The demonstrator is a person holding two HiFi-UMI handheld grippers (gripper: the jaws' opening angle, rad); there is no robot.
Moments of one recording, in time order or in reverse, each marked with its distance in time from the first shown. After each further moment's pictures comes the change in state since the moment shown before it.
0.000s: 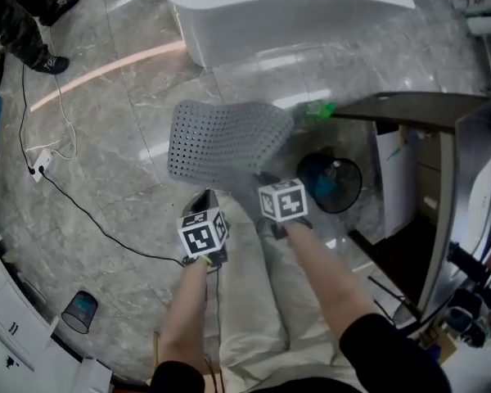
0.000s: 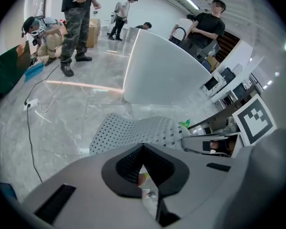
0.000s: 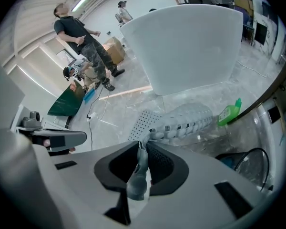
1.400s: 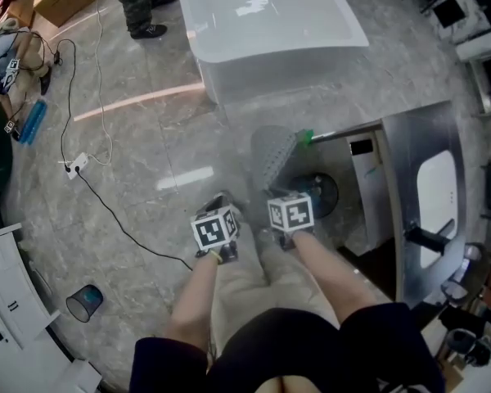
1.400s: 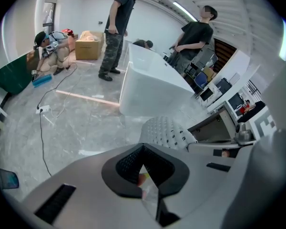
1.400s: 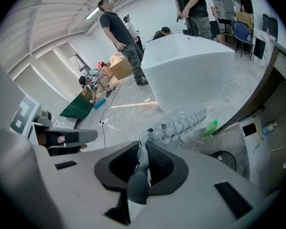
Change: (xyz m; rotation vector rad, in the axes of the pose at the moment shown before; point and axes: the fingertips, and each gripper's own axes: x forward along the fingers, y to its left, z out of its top) left arm -0.194 -0.113 0.020 -0.042 -0.098 -0.011; right arm -0.240 0.061 0.011 -0.056 -0.080 0.022
